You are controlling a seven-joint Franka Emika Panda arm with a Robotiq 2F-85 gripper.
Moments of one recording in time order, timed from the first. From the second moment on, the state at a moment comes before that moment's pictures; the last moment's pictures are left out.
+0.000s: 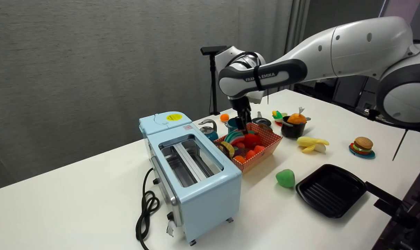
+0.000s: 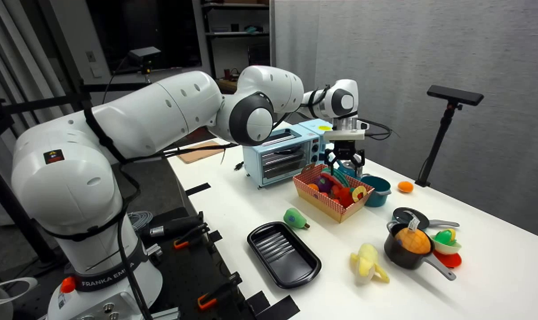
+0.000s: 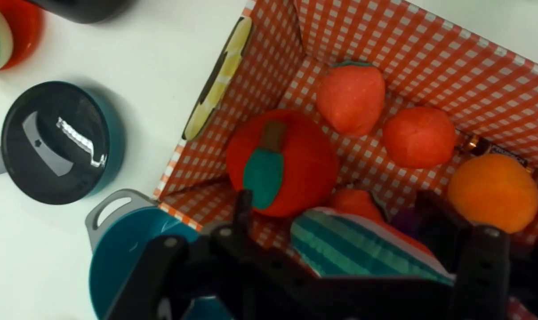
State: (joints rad) arm 0.17 1.32 -0.11 -0.55 -0.17 1.68 -0.39
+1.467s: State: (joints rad) arm 0.13 1.38 -0.14 -0.55 -0.17 1.69 -0.64
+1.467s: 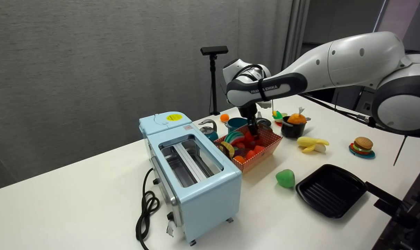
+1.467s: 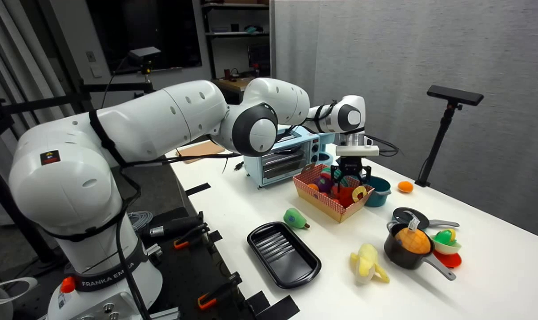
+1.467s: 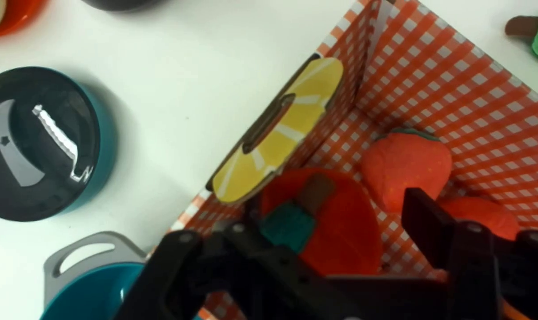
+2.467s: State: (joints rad) arm 0.13 1.39 -0.16 -0.55 -0.17 1.66 -0.64
